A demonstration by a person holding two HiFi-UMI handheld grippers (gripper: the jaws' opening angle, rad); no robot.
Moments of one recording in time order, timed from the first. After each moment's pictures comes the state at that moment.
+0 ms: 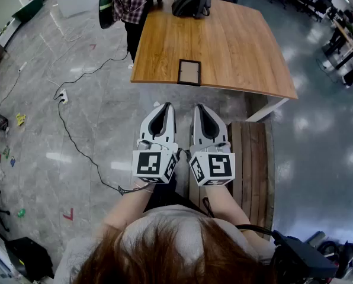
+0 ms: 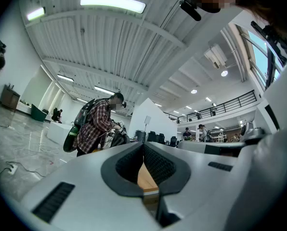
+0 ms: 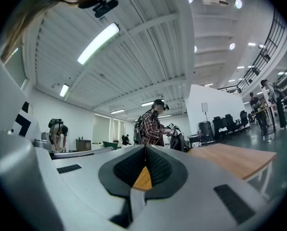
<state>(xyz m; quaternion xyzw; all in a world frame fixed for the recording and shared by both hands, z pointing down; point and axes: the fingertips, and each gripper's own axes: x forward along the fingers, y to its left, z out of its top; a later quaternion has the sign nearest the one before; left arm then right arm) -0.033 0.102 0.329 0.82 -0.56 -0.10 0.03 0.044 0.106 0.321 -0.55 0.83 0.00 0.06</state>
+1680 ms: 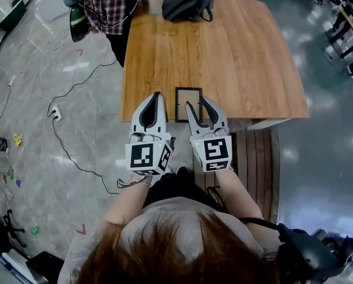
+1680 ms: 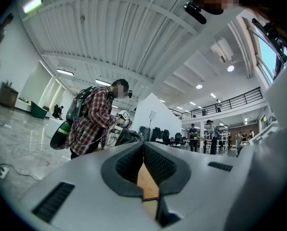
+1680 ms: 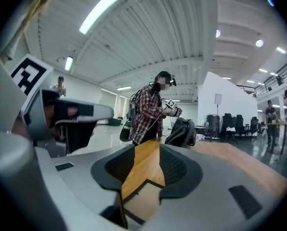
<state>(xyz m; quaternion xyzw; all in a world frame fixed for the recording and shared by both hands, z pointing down) -0.056 -0.169 0.342 0.81 -0.58 -0.09 0.05 0.034 -0.168 0.387 -0.51 0.85 0.02 -0.09</state>
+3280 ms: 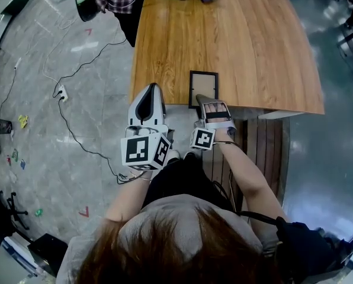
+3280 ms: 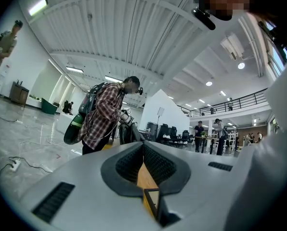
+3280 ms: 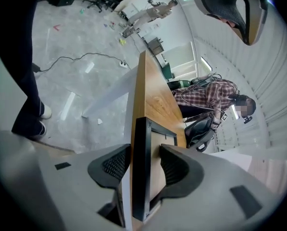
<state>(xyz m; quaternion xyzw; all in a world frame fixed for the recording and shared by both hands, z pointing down) -0.107 -0.165 0.378 0.78 -0.61 -0.07 0.09 0.008 -0.184 0.624 -0.31 0.69 0.37 -0.54</state>
